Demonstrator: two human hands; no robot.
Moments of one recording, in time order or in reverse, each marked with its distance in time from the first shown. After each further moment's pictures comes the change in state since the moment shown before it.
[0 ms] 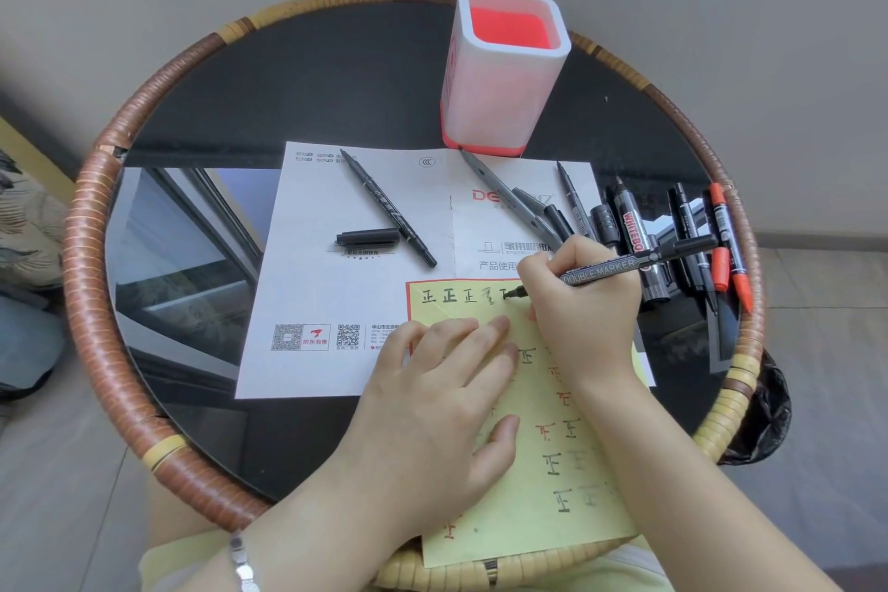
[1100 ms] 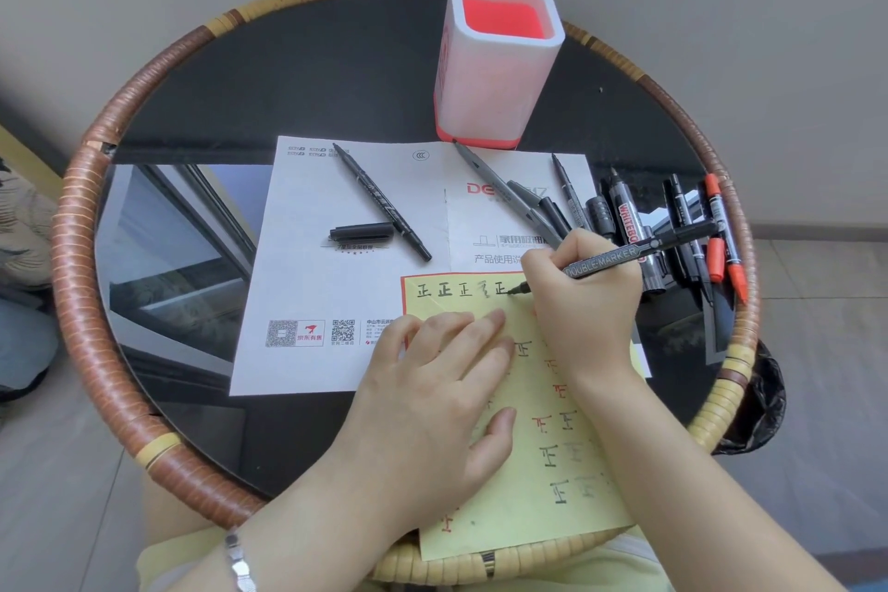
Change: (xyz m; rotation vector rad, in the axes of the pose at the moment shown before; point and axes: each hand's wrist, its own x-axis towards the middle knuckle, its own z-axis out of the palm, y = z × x) left_hand 0.001 0.001 0.000 0.008 0.012 0.009; right_hand -0.001 0.000 -0.001 -0.012 0.045 0.026
